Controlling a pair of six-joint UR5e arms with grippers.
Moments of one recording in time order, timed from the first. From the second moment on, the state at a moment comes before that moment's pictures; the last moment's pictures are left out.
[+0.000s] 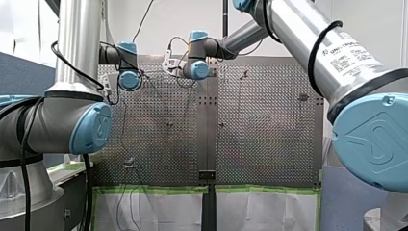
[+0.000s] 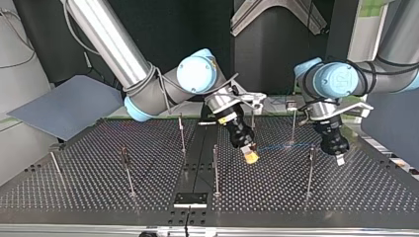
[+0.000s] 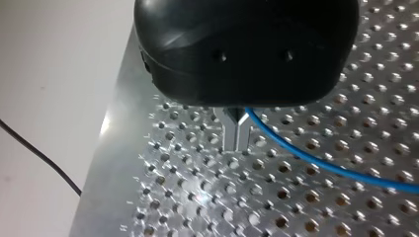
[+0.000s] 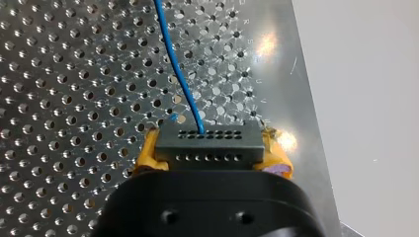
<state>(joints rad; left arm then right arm) 0.08 -1.69 -1.84 -2.53 -1.88 -1.74 2.45 -0.90 0.96 -0.24 1.53 1.75</state>
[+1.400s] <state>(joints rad) 0.14 -1.77 -1.78 -2.61 -1.75 -1.91 2.43 -0.90 0.96 -0.21 1.59 1.73</state>
